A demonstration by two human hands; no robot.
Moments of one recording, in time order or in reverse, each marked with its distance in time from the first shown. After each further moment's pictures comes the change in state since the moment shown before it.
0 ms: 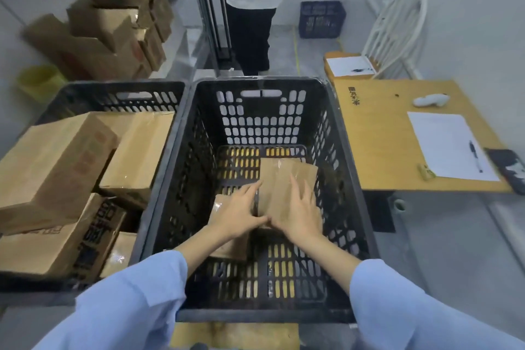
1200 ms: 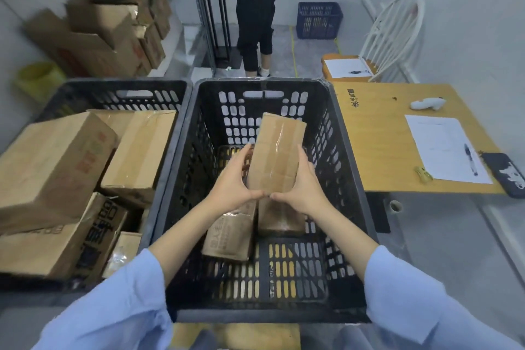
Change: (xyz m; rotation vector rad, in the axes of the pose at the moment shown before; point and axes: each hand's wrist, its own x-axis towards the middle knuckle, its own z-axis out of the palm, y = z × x) left_hand 0.012 0.012 -0.054 -0.437 0.194 0.108; right_hand 0.026 -0.026 -0.050 0.498 -0.023 -0.107
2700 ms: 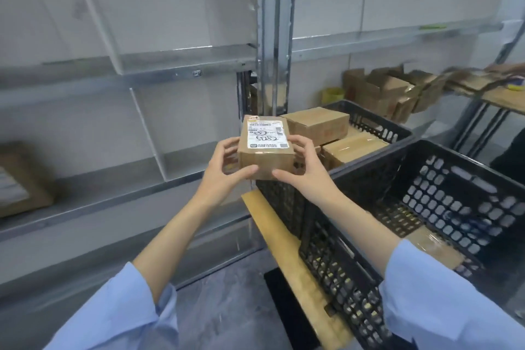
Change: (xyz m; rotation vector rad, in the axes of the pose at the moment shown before) left_hand -0.399 0.109 -0.018 -0.097 1.246 -0.235; right_hand -0.220 -0.145 0.076 0.200 -0.961 -0.830
